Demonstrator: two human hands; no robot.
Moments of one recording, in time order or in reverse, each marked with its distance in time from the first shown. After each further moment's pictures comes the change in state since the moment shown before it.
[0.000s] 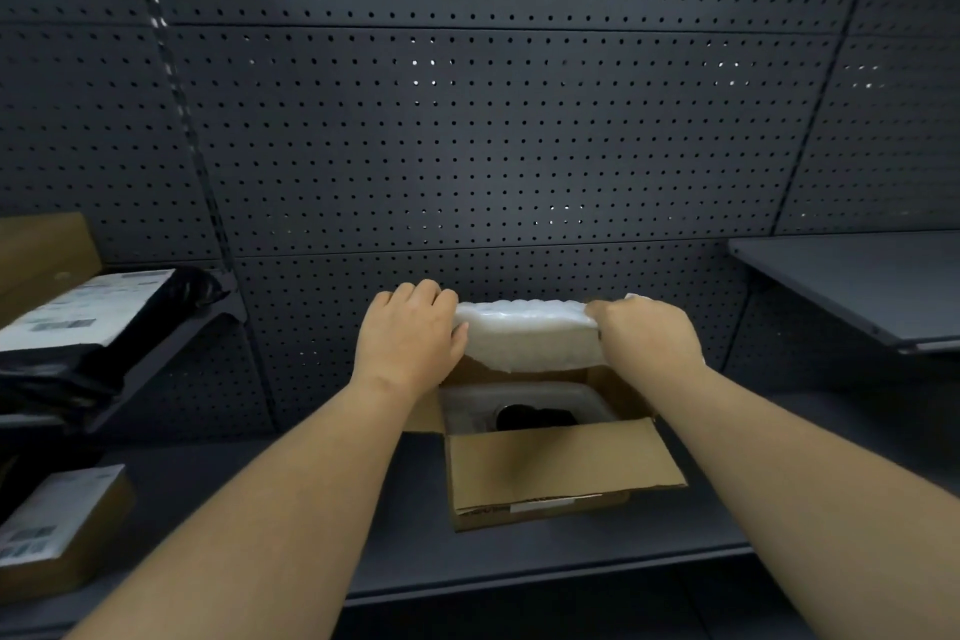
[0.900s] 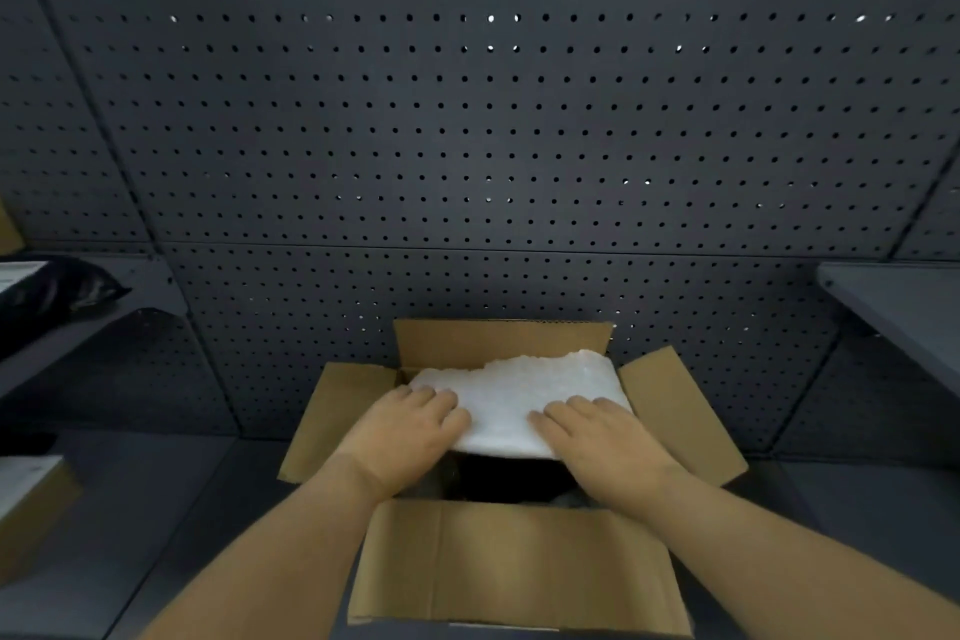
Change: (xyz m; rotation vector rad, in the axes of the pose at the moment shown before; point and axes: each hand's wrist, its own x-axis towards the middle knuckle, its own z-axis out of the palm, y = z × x) left_hand 0.038 0.041 0.155 0.106 -0.315 0.384; right_hand 0.063 0.030 0.177 0.149 -0.085 -0.669
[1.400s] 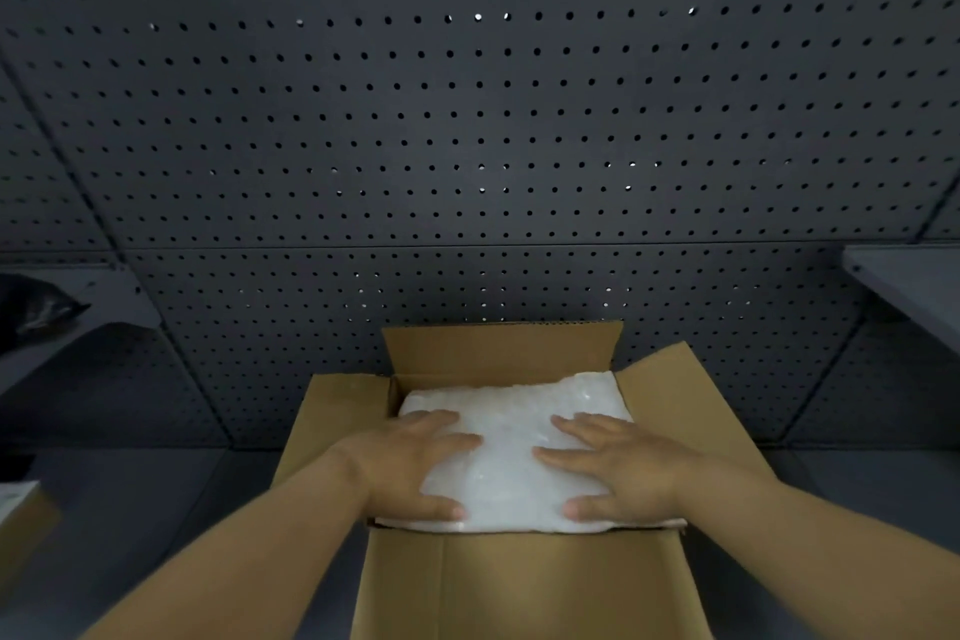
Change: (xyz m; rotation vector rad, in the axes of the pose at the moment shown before) left_hand 0.009 -0.020 0.011 -0.474 -0.620 -0.024; right_hand -0.001 0.026 0.004 0.414 -0.608 0.058
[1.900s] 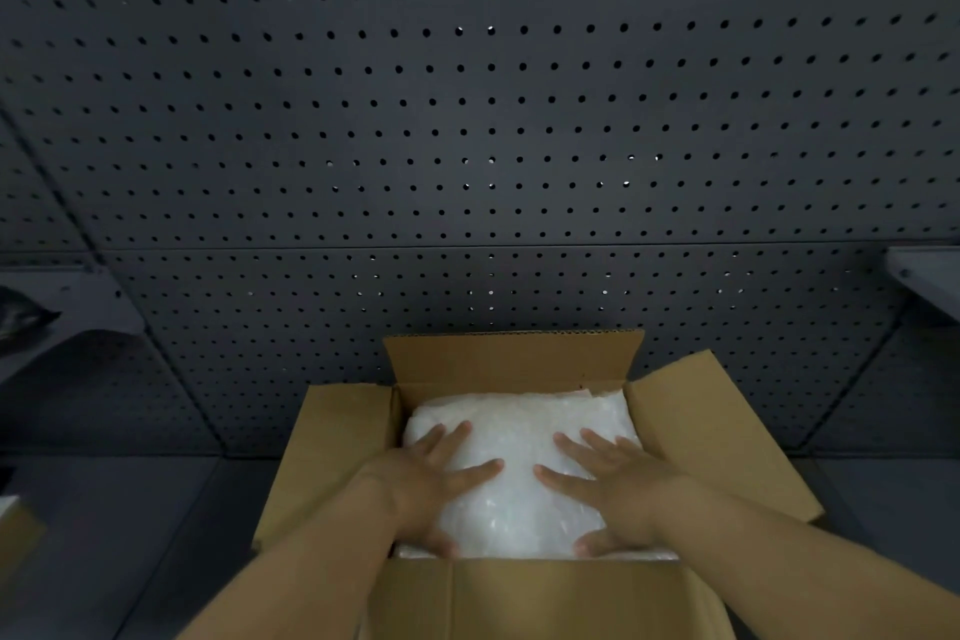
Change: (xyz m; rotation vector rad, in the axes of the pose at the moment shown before) left_hand 0.042 -0.006 0.023 0.198 -0.147 -0.030; right_hand 0.042 0.002 0.017 -0.166 -0.152 0.036
